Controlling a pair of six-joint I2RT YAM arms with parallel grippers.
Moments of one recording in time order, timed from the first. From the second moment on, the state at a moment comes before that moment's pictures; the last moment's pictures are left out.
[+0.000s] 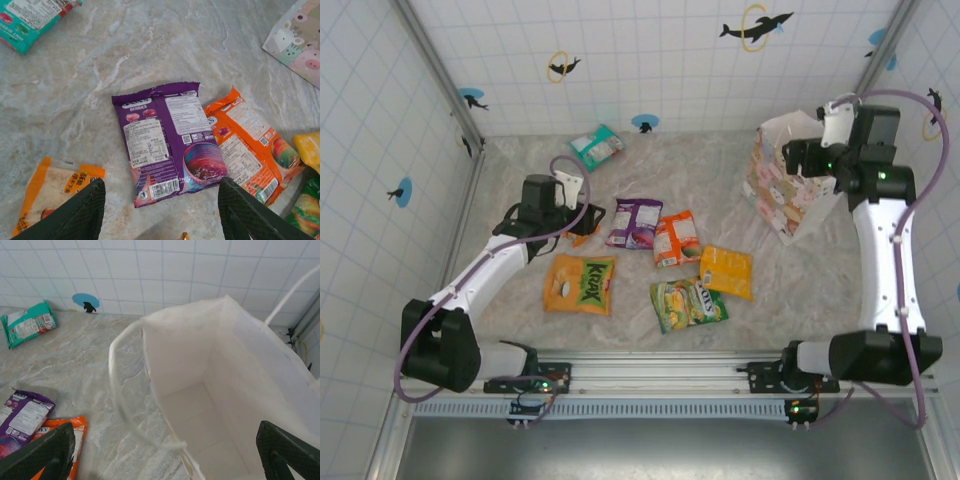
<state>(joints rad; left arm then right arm) -0.30 1.31 0.90 -0.28 0.35 -0.05 -0.07 1.35 1.58 -0.84 -0.26 -0.14</state>
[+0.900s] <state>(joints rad) -0.30 1.34 0.94 -0.34 0.34 -0.03 -0.08 1.64 1.65 -0.93 -0.39 -0.26</state>
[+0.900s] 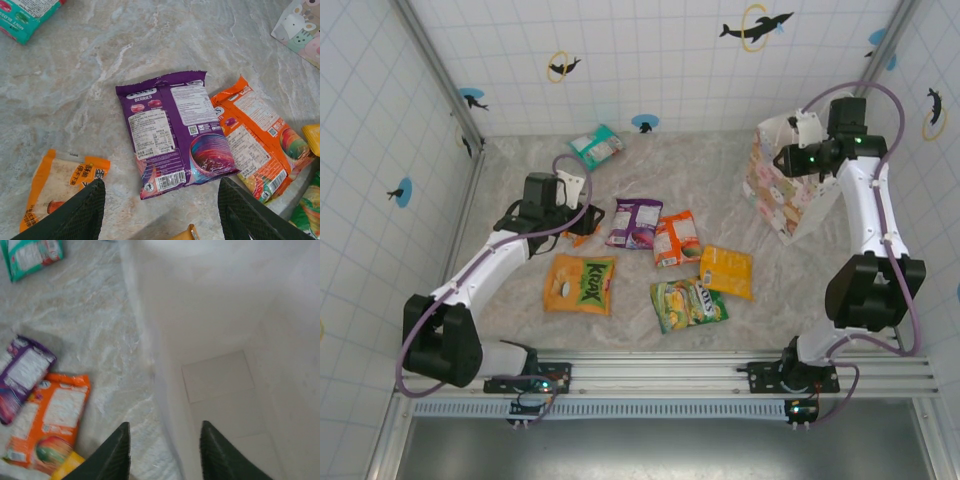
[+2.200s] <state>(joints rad) -0.30 1.27 0.92 -0.33 0.31 -0.06 0.17 1.57 1.53 -0.66 -0.16 0.15</state>
